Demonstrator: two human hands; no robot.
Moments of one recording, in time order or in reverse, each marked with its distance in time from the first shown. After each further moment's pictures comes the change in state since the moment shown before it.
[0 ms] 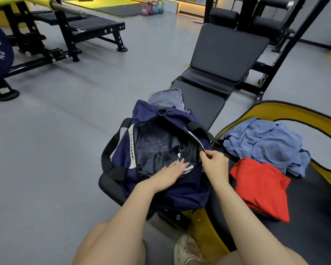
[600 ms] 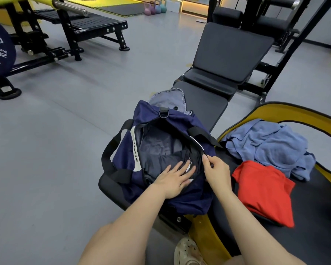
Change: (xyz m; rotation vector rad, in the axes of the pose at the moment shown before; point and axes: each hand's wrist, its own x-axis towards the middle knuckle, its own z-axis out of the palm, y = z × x) left_hand 0.020 -0.015 0.023 0.663 -0.039 0.043; right_hand -0.001 0.022 0.006 -0.072 -0.056 -0.038
